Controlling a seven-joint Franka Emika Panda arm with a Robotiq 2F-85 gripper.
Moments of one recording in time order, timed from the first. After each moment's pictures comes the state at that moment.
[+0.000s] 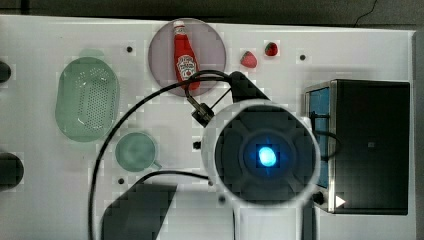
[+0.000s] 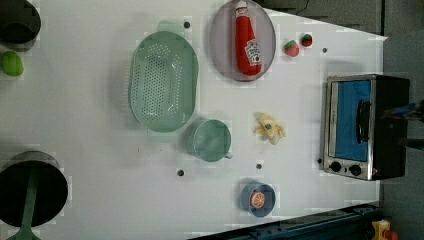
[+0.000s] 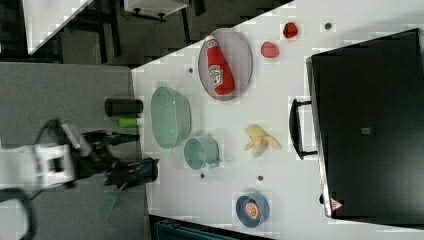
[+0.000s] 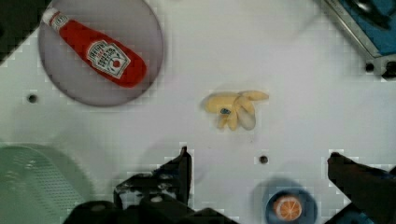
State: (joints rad) arm 0.00 -0.24 -0.03 -2.01 0.00 0.20 -0.08
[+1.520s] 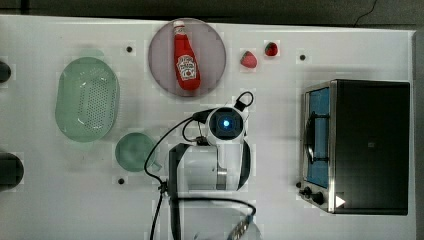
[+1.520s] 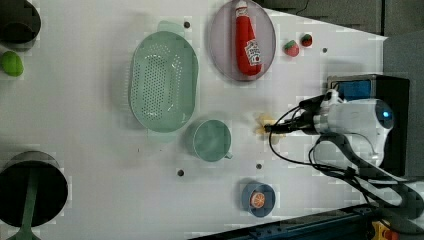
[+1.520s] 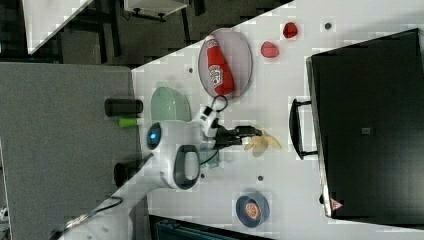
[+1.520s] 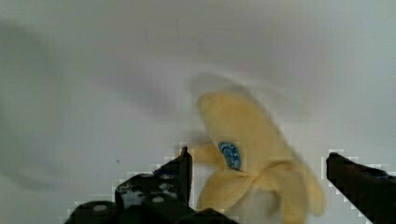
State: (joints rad) arm -0.02 0.36 -0.02 -2.37 -0.02 1.03 -1.04
